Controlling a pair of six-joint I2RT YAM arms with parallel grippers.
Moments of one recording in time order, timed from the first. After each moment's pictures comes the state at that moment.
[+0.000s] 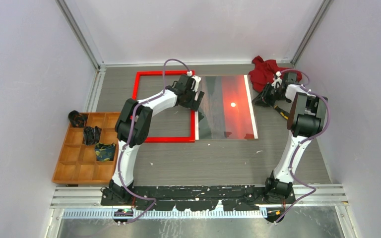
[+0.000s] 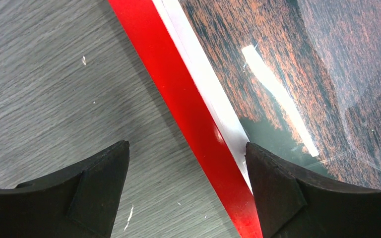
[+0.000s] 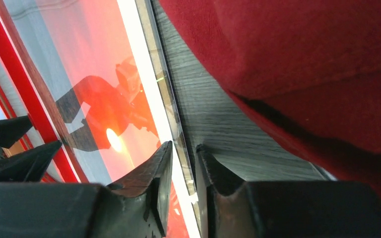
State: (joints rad) left arm -0.55 2.18 1.64 -0.34 0.00 -0.06; right arm -0.25 2.15 1.49 -0.43 -0.60 0.29
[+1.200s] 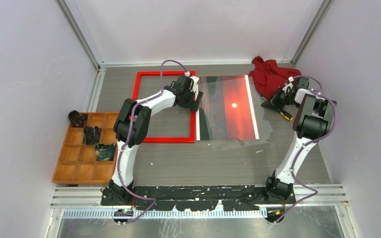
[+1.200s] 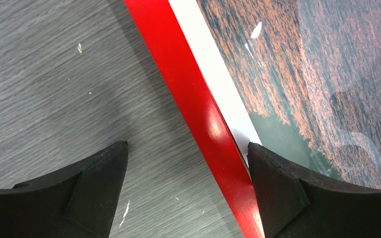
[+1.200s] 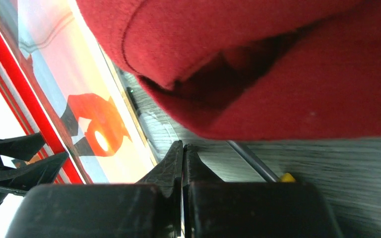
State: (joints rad) left arm -0.53 2.17 1.62 -0.33 0.04 -0.09; right arm -0.36 2.13 1.43 -0.40 -0.63 0.33
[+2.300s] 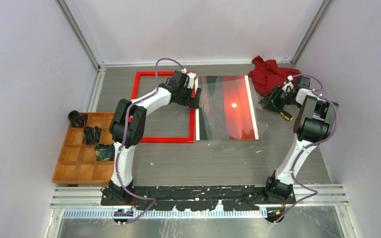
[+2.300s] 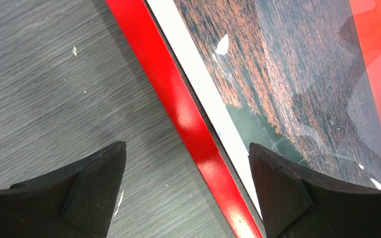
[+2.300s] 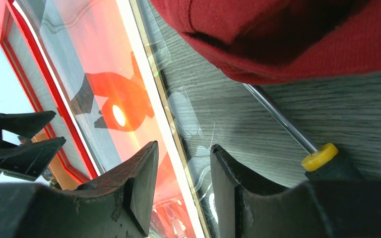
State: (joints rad) left arm -0.50 2.13 1.61 -0.35 0.17 -0.13; right arm -0.37 2.07 1.40 -0.44 -0.70 0.29
